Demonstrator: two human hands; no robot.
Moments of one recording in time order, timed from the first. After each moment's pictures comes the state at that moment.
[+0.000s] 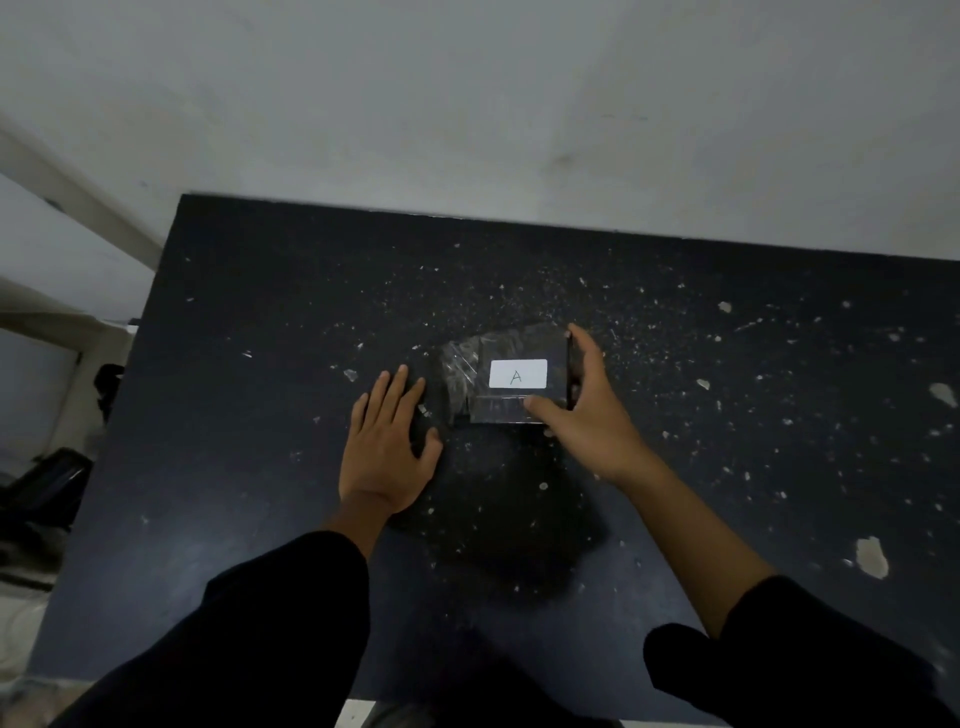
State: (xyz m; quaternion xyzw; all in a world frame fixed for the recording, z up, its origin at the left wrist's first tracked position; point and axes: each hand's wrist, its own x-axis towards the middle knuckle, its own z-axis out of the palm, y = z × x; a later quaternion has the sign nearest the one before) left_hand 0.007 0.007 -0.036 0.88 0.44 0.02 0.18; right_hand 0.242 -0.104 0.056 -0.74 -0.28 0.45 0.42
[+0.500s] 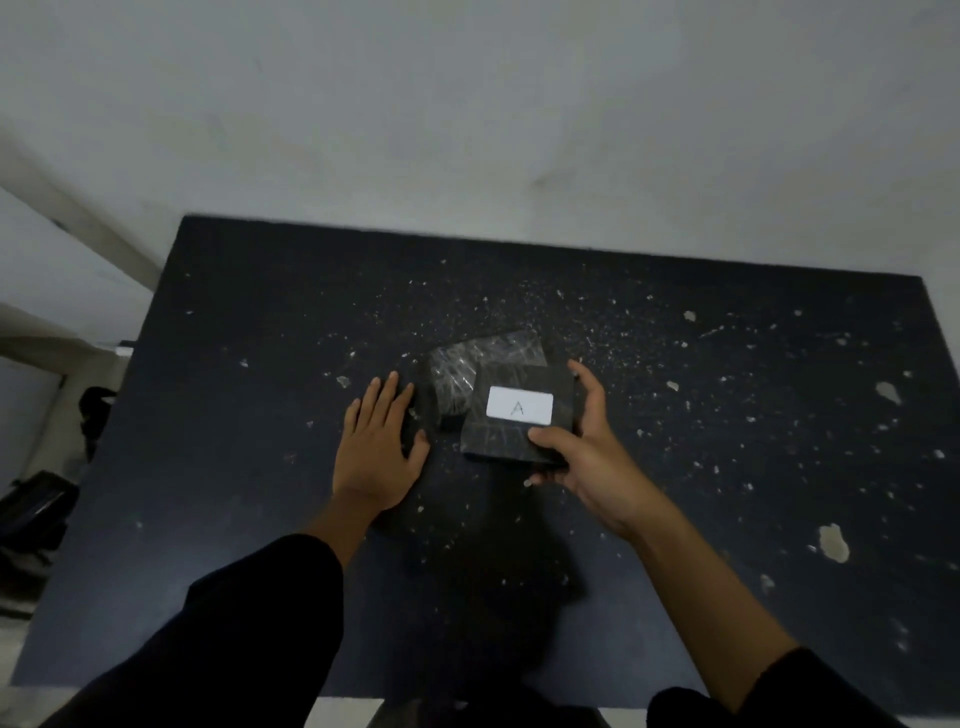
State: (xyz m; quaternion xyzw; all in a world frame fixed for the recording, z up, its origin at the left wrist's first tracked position) left_hand 0.003 0.007 -0.034 0.89 0.43 0.01 0.18; right_hand 0.218 -0.151 0.086 -0.62 -0.14 0.56 0.53
